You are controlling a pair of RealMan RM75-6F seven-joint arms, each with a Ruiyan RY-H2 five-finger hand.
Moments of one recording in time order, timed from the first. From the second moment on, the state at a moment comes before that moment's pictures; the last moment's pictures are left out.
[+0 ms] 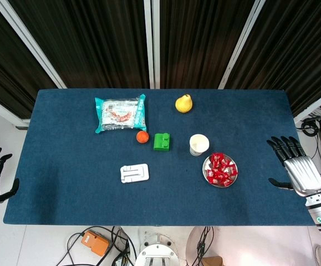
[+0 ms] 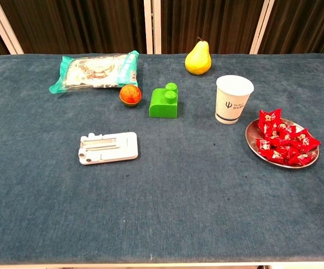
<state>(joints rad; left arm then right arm) -0.04 -1.08 -0.08 -1.74 1.33 1.48 0.06 0.27 -0.99 0.04 -1.62 -1.59 1.33 0.08</state>
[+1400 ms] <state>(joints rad) -0.04 -1.08 -0.09 -1.75 1.30 1.47 0.05 0.66 -1.37 0.10 -1.18 -1.48 0.80 0.29</state>
